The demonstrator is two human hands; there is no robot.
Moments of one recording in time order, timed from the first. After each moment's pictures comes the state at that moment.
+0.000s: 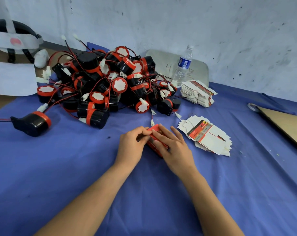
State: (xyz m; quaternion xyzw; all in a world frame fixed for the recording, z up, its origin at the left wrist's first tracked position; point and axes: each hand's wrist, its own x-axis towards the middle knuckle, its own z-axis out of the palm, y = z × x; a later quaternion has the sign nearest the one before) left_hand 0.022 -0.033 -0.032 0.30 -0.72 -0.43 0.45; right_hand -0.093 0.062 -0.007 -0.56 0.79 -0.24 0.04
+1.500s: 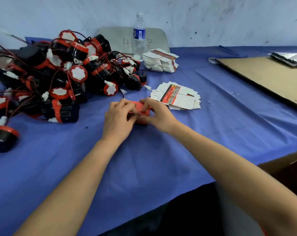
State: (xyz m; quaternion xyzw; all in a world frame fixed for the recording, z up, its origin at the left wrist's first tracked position) left_hand 0.014 -0.035 -0.013 0.22 -0.90 -0.20 0.32; right_hand -0.104 0.073 0.007 -0.53 0.74 -0.41 0.12
